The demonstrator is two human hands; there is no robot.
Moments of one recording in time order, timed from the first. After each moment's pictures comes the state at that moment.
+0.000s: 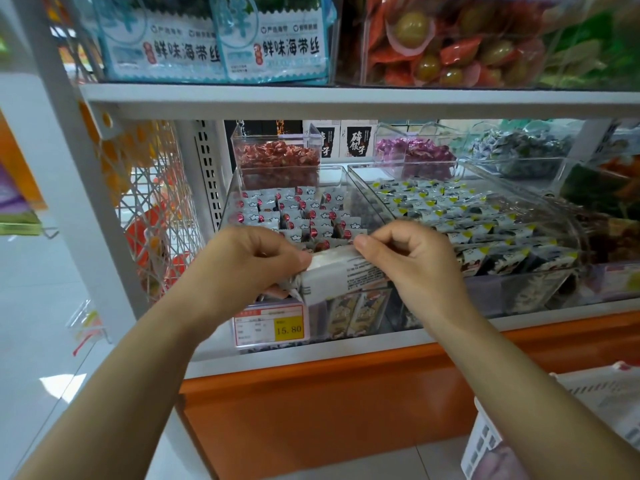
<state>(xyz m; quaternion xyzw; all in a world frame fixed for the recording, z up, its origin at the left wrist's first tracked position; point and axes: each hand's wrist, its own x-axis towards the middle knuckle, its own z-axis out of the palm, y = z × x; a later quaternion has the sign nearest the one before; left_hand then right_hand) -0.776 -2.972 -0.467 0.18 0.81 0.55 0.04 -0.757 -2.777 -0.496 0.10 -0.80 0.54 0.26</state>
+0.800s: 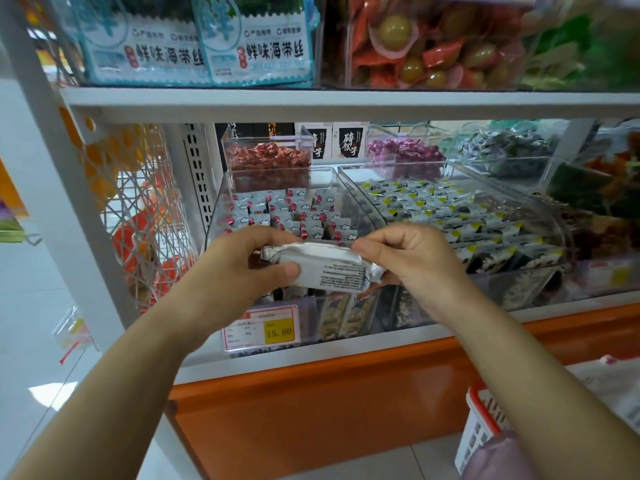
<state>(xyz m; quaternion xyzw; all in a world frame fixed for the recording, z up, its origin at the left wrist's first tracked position) -0.778 -2.974 -0.475 0.20 0.83 0.51 0.03 -0.764 -2.758 -0.491 0.10 -0.75 0.63 0.14</state>
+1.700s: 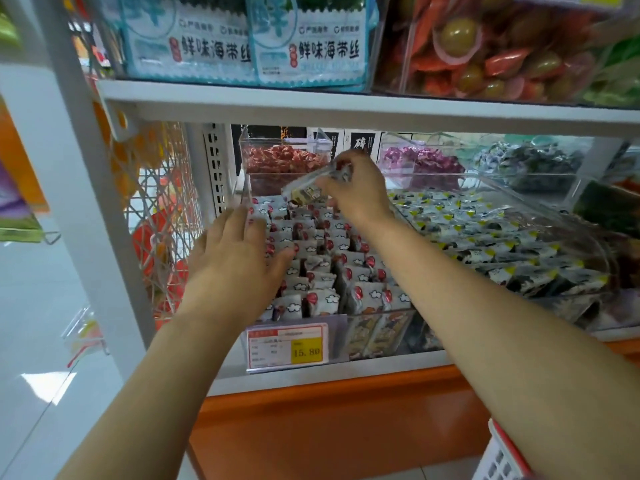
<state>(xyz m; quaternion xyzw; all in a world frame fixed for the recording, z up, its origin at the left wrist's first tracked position) -0.826 -2.985 -0.495 0.10 0.97 0.13 -0.18 -0.892 -2.821 -0.458 0.06 -0.82 0.51 0.26</state>
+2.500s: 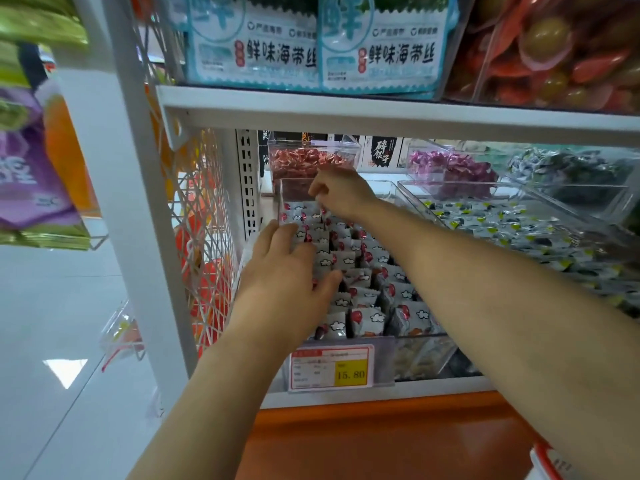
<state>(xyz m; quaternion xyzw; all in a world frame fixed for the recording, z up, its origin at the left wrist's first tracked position) -0.828 -2.988 -0.501 0.15 0.95 0.21 -0.18 -0.976 -2.857 -0.463 0.13 -0.97 0.17 0.15</state>
